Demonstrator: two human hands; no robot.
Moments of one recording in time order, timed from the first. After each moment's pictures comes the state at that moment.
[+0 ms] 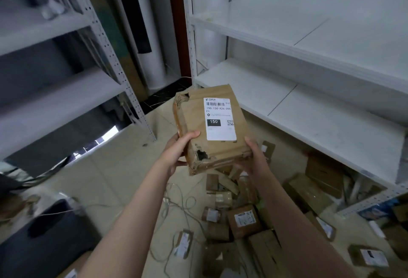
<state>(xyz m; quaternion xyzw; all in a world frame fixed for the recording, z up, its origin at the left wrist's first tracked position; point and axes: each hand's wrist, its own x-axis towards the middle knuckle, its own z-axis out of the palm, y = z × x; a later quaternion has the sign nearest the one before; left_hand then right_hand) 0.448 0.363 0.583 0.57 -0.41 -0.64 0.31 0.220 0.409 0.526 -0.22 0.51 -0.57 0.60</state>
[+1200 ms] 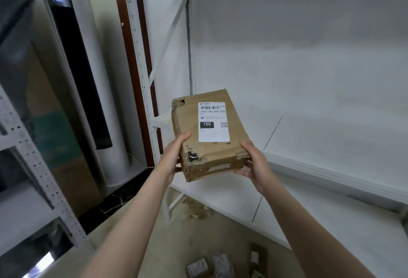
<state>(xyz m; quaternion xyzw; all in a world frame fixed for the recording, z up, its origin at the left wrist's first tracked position) 0.283 0.030 0.722 0.41 -0.53 -0.62 0.41 0.079 0.120 0.706 -0.34 0.52 -0.65 0.44</state>
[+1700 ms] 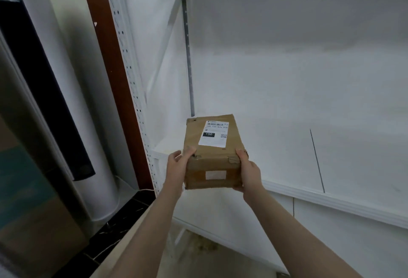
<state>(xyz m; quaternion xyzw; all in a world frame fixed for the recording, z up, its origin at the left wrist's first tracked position) 0.291 -0.281 0.721 0.45 -0.48 -0.63 0.42 0.138 -0.188 0.711 -0.14 0.62 -0.67 0.39</state>
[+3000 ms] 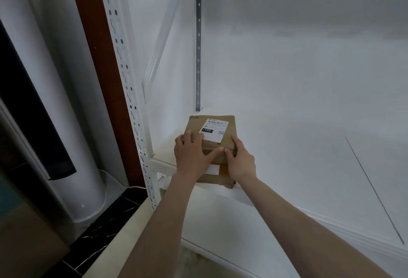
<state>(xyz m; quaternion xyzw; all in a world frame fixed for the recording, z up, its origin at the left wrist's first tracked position) 0.232 -0.499 0.673 0.48 -0.83 -0.11 0.26 0.125 -0.401 0.691 -0.38 0.80 -0.44 0.16</state>
